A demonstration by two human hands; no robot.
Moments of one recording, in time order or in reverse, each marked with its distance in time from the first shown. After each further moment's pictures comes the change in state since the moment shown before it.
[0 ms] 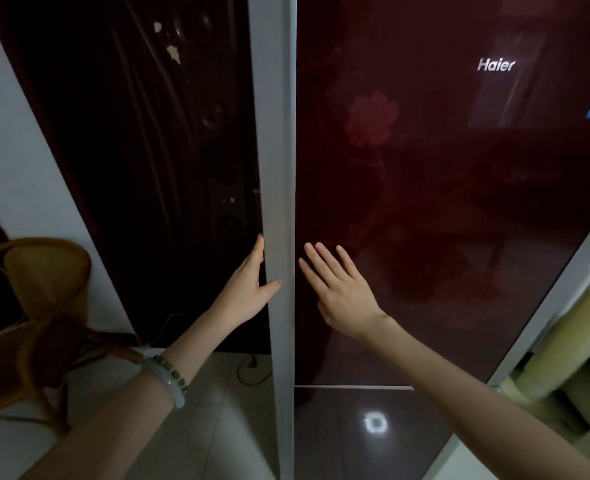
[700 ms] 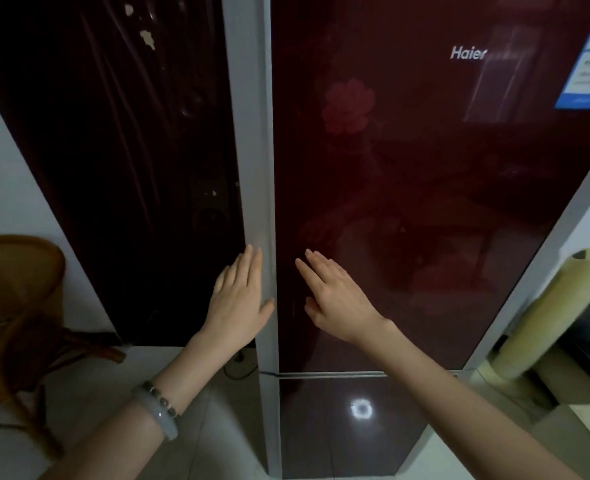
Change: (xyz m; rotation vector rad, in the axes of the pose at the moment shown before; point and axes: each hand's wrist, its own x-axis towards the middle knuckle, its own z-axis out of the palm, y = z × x) left_hand -0.033 0.016 0.029 0.732 0.079 0.091; right_hand -0.023 -0.001 -0.025 0.452 -0.115 0.142
